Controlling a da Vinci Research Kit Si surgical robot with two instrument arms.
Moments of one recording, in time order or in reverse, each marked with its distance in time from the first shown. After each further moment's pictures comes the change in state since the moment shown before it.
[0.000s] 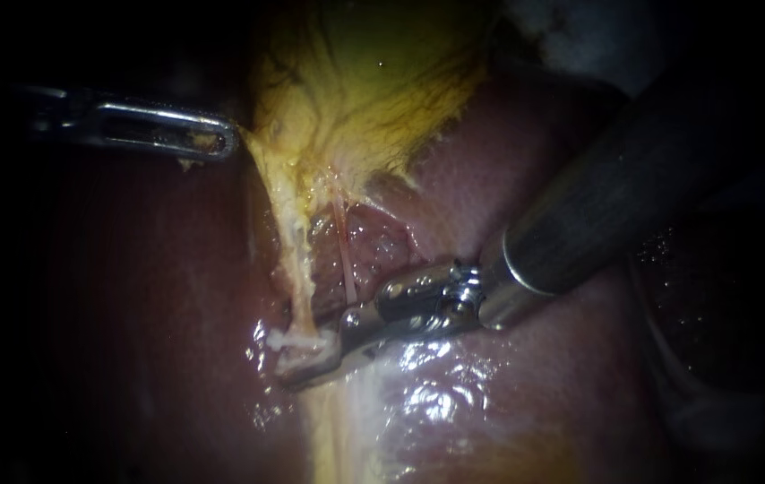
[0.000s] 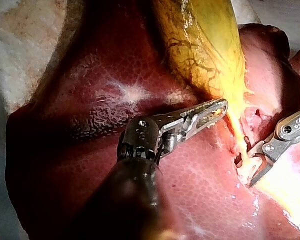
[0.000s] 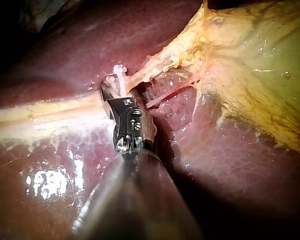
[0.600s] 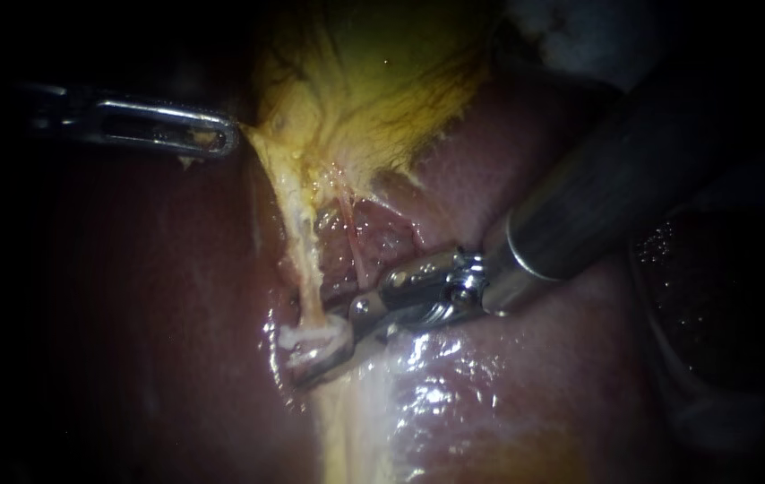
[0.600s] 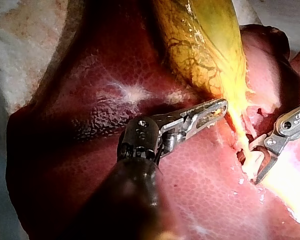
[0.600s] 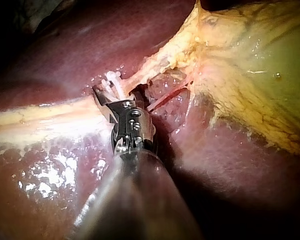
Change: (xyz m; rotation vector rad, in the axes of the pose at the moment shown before) right arm 0.001 0.002 -0.002 -0.061 0.052 0.019; left arm 0.000 0.000 0.000 0.000 0.000 0.000
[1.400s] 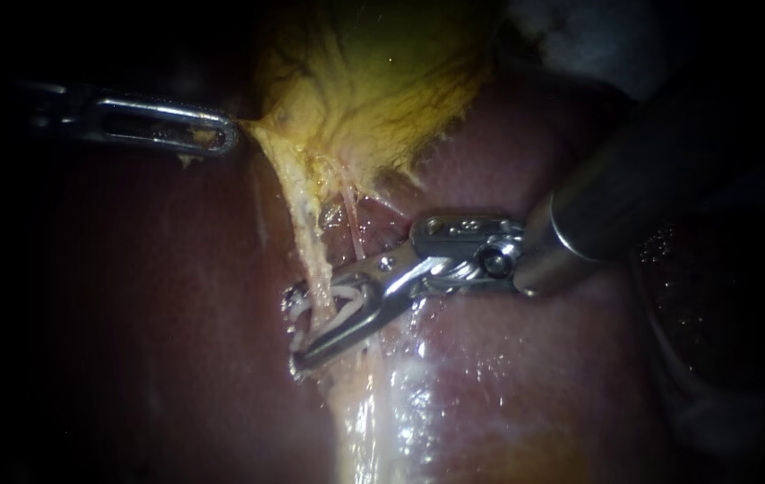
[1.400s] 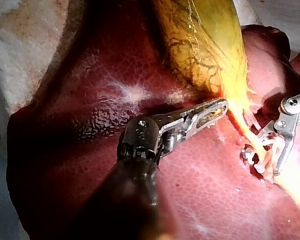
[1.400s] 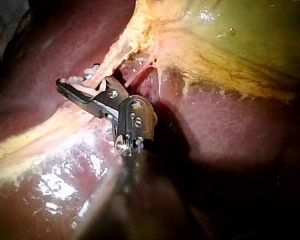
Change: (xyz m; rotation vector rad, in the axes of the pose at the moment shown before) right arm 0.002 0.002 -0.003 0.468 0.377 0.130; left arm 0.000 0.000 0.000 0.001 0.000 0.000
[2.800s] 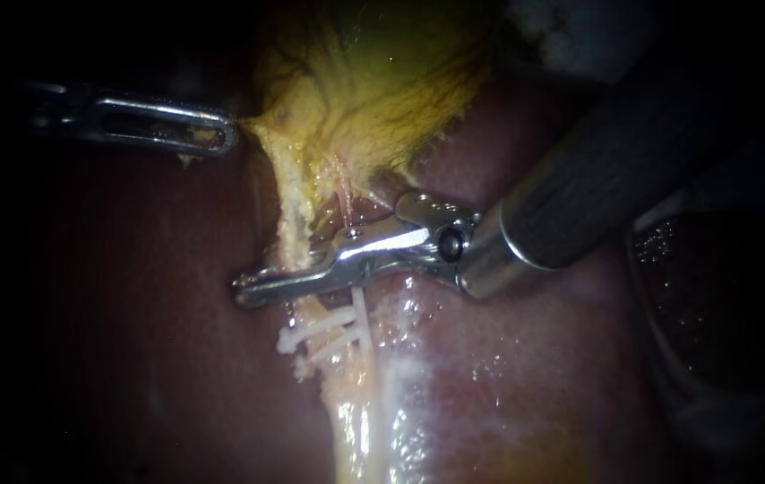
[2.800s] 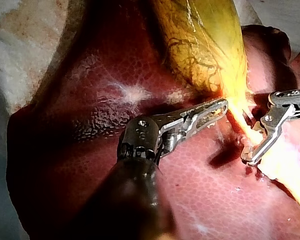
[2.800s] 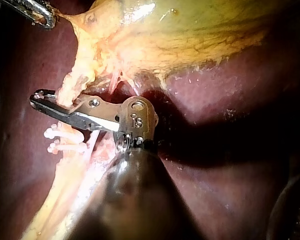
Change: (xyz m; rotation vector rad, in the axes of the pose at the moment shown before) right arm 0.001 0.002 0.001 0.044 0.297 0.216; left arm 0.000 0.000 0.000 0.000 0.000 0.000
